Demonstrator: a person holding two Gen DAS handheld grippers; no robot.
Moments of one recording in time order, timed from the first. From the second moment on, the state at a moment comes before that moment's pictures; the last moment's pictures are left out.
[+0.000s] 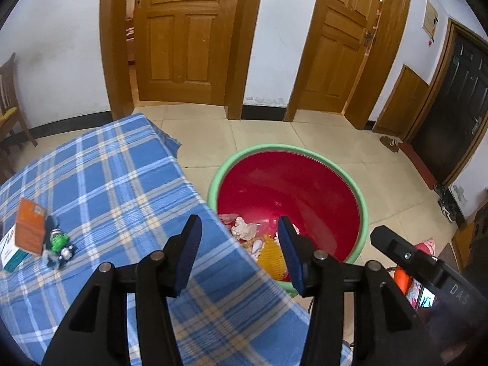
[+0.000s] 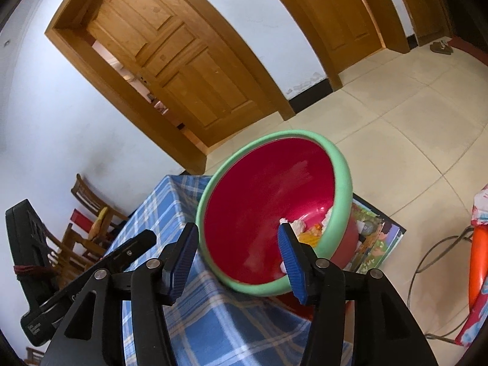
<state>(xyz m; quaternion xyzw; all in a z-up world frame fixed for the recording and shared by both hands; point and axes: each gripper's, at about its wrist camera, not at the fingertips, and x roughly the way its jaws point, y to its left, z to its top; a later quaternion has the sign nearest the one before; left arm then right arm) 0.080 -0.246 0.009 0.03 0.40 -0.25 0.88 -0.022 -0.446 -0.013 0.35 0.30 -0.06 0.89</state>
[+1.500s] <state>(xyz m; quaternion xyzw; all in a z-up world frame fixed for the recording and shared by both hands) 0.058 -0.137 0.037 -0.03 0.37 -0.18 0.91 -0.027 -0.380 0.010 0.31 0.32 0.00 0.90</state>
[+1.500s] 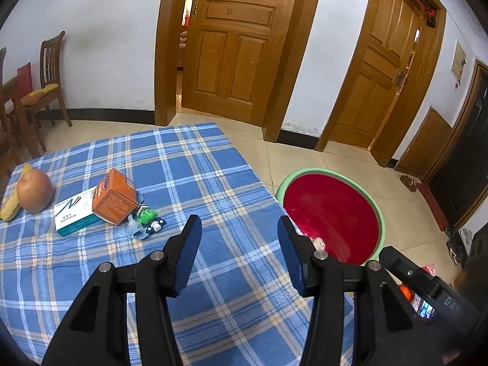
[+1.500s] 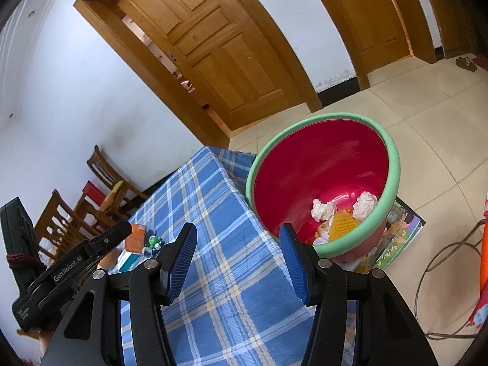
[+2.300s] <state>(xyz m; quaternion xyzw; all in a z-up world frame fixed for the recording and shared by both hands) 0.066 -0.053 0.043 -0.04 0.36 -0.09 0.93 -0.004 -0.323 0.014 0.26 0.34 0.04 0.90</state>
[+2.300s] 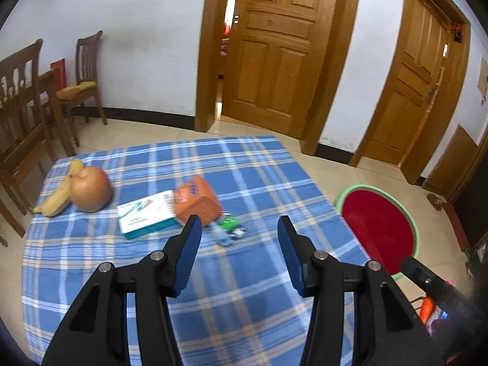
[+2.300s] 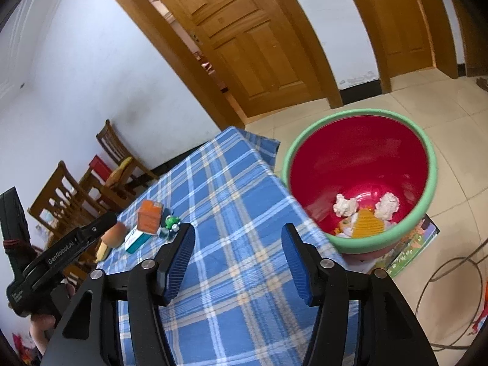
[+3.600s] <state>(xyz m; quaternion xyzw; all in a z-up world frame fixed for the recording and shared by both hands) 0.160 -0.035 -0.015 -0.01 0.42 -0.08 0.91 0.048 -0.271 -0.014 0.22 0.39 0.04 0.89</state>
